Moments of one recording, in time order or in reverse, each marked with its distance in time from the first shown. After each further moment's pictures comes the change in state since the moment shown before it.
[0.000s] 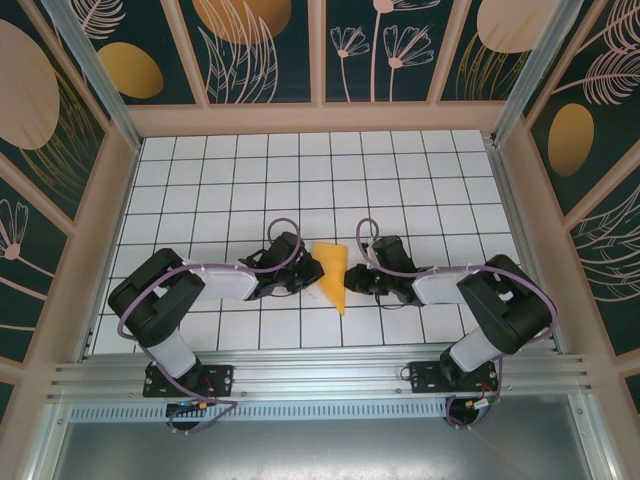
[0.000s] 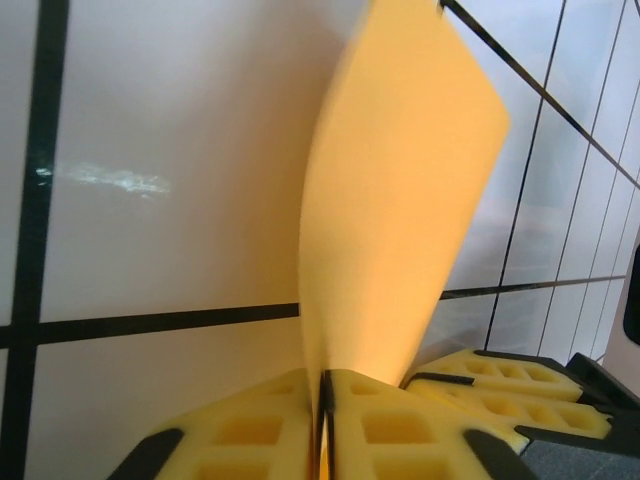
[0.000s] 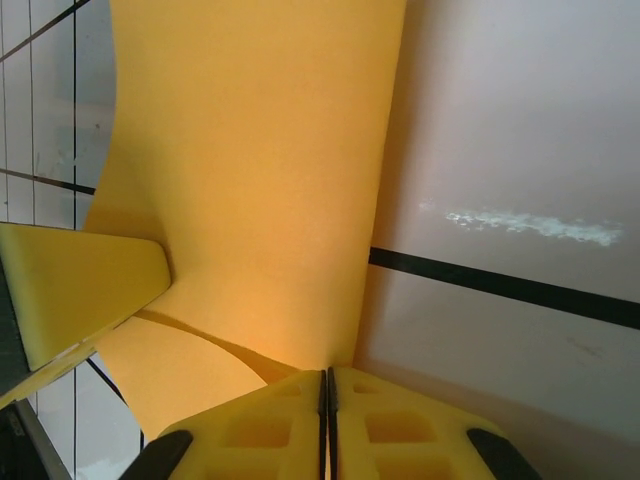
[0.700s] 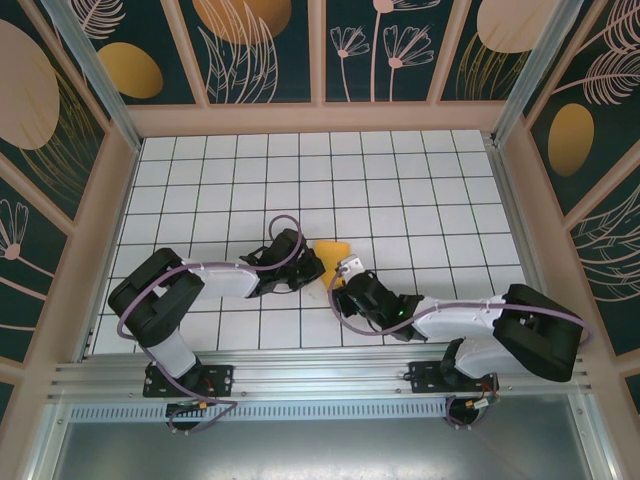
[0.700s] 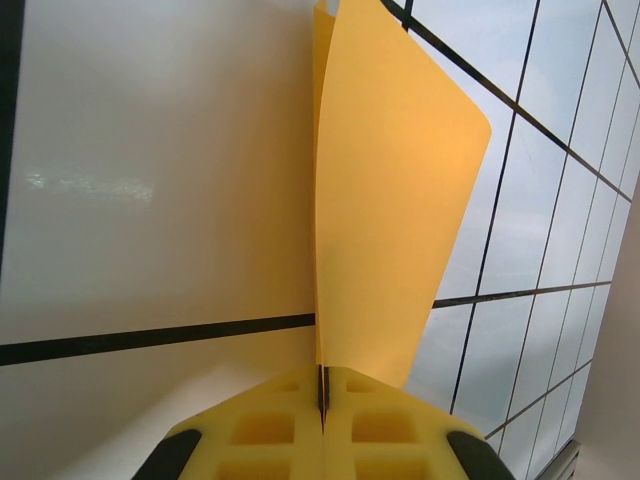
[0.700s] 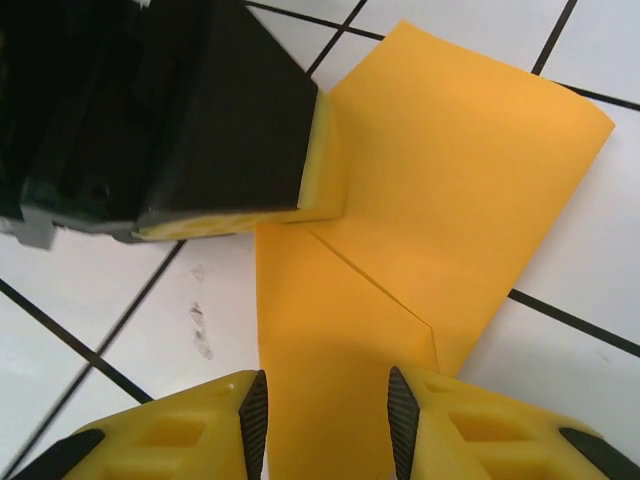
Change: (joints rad) left arm 0.000 0.000 0.028 -0.018 -0.007 -0.003; right arm 0.476 -0.204 -0.059 -0.019 0.709 -0.351
